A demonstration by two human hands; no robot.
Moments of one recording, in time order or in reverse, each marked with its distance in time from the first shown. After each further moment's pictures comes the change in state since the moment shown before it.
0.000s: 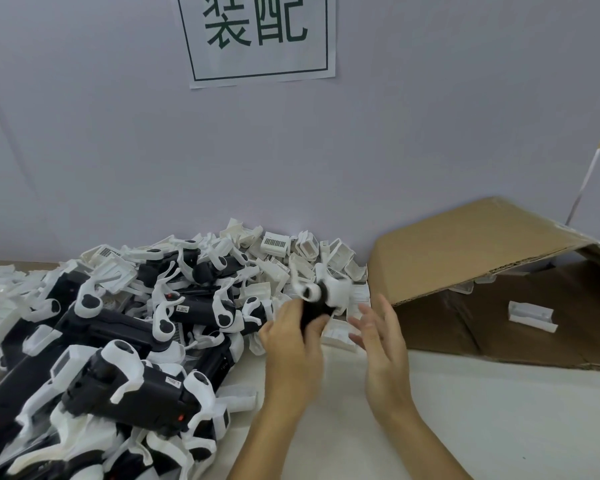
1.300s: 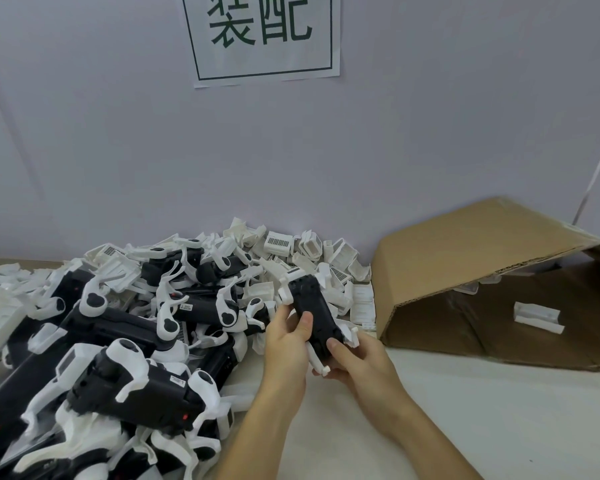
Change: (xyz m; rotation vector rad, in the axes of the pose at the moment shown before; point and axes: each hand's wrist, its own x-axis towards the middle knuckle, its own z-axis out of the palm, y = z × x) left_hand 0.010 0.002 -0.005 -0.809 -0.073 -0.626; right_hand -0.002 -0.001 0.005 0.057 -0.357 0.295
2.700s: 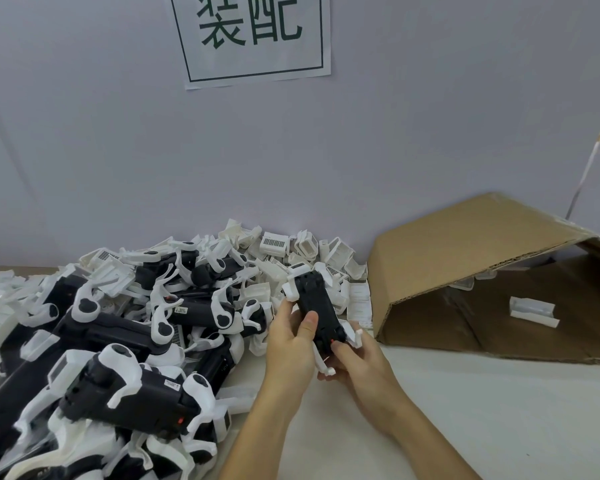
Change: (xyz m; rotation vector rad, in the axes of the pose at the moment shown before) left_hand -0.003 -0.002 0.001 0.259 -0.073 0.134; right_hand -0.001 0.003 -0.001 0.041 0.039 0.018
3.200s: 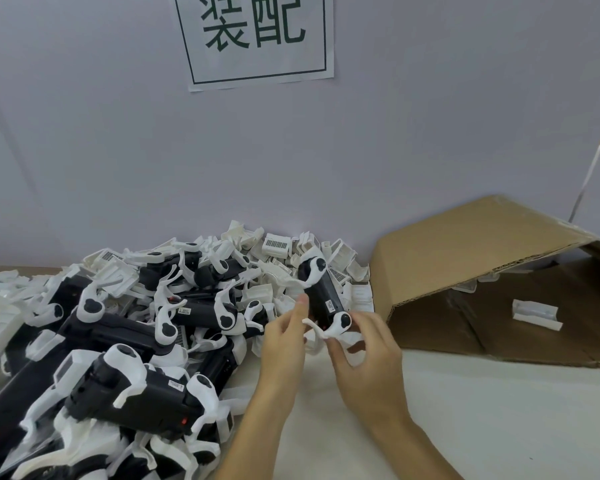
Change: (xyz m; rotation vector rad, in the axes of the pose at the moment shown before) left_hand 0.002 0.010 -0.005 -0.031 0.016 -0.093; right_hand -0.001 0.001 0.008 -0.650 0.345 -0.683
